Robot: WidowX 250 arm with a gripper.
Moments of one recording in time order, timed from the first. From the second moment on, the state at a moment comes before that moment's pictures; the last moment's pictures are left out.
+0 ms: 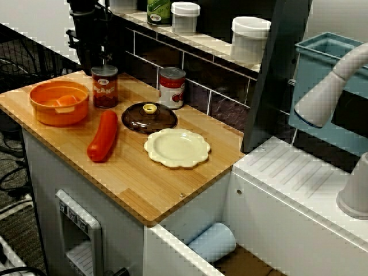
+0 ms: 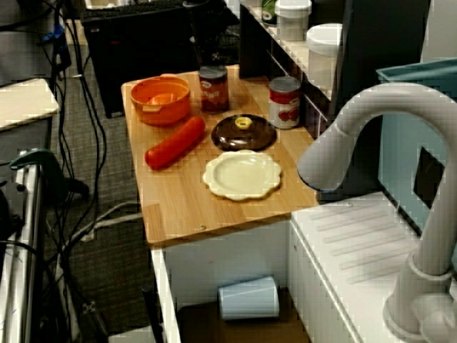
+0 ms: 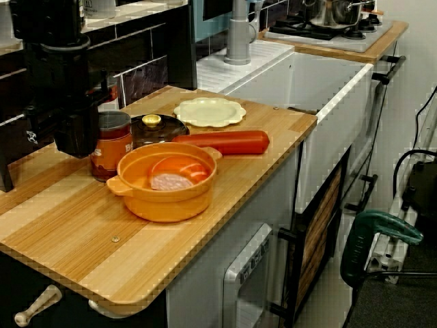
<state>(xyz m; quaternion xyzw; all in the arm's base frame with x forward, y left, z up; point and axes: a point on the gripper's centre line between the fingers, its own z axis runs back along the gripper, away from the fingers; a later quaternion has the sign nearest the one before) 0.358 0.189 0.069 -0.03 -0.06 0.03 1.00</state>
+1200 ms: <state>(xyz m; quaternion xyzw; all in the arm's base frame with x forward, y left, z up) 0.342 0.156 0.056 -0.14 -0.01 -0.04 0.99</state>
